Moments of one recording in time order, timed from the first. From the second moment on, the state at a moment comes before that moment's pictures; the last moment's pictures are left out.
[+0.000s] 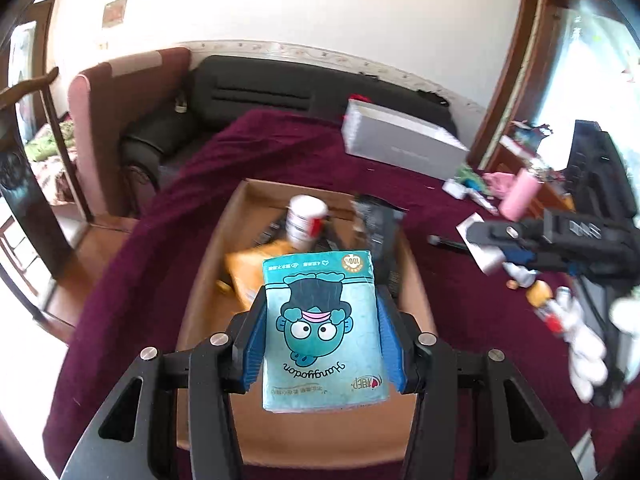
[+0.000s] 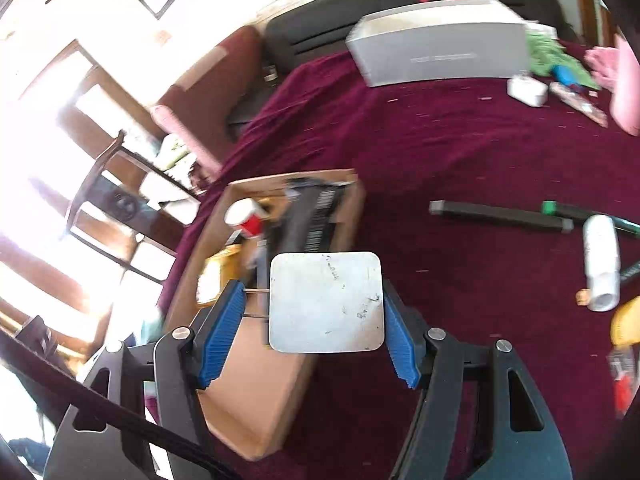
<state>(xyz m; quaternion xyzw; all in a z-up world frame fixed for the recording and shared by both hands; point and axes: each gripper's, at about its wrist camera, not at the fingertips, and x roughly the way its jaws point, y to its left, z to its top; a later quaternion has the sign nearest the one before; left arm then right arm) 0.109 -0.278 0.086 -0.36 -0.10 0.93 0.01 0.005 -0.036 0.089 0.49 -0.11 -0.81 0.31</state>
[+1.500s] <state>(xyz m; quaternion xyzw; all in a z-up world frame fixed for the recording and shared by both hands) 0.117 -0.304 0.065 -0.37 -0.11 0.92 -0.02 0.039 -0.137 0.059 0.48 -0.04 -0.81 0.35</state>
